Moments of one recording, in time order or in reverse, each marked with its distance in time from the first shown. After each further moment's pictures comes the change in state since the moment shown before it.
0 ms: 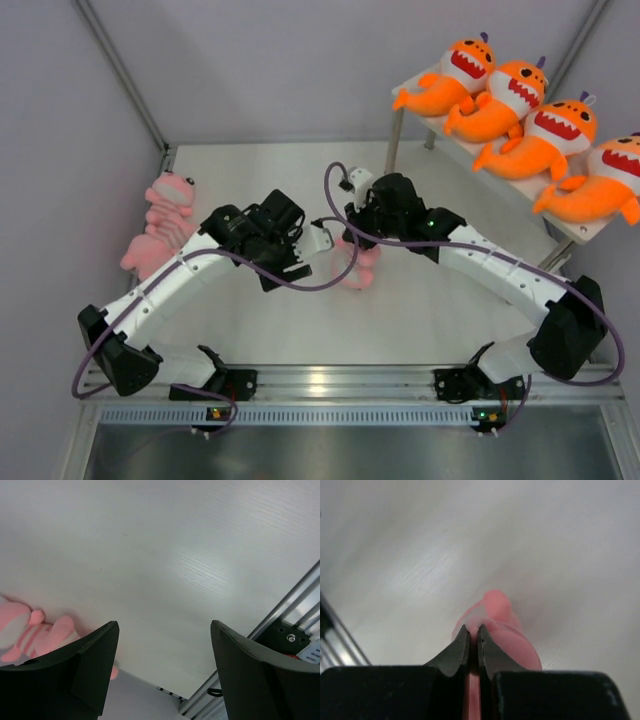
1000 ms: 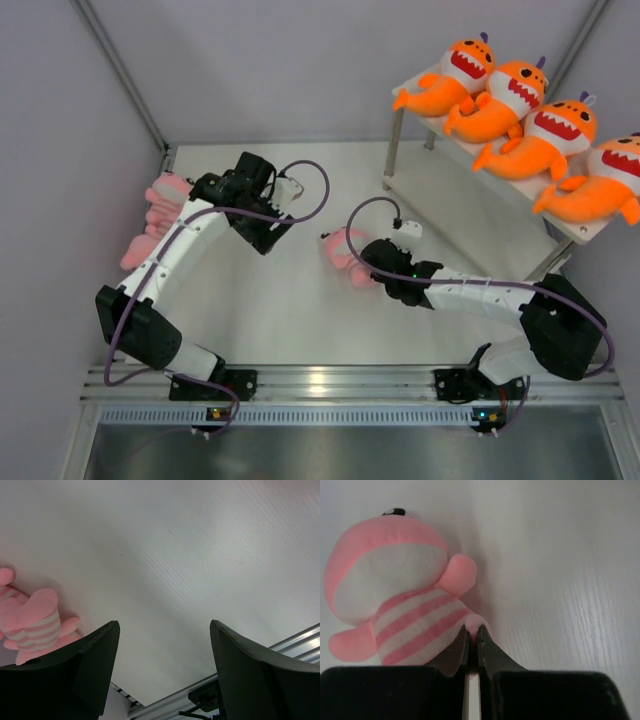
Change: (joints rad) left arm 0.330 0.158 0.100 0.102 0.023 -0.165; right arm 0.147 -0.039 -0.481 0.240 0.920 0.900
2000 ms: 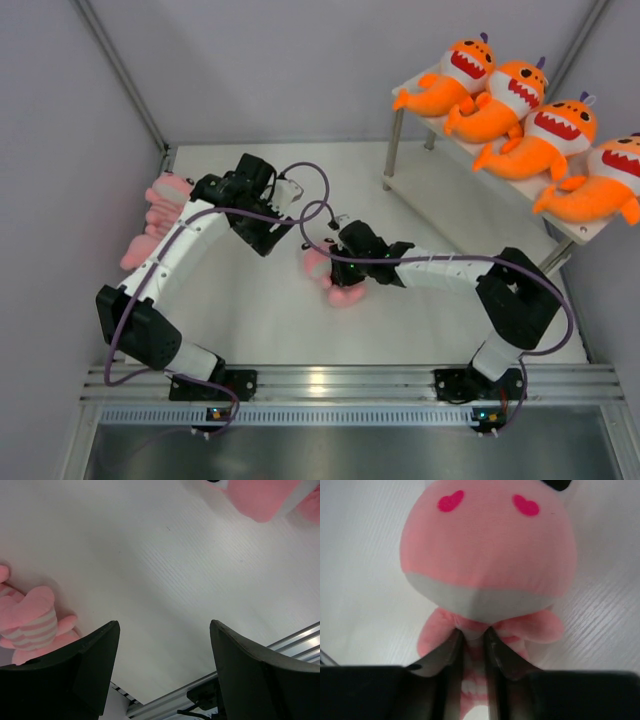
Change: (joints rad) left arm 0.000 0.000 -0.013 0.000 -0.001 -0.009; right arm -0.028 0.272 0.229 0.040 -0.760 -0.522
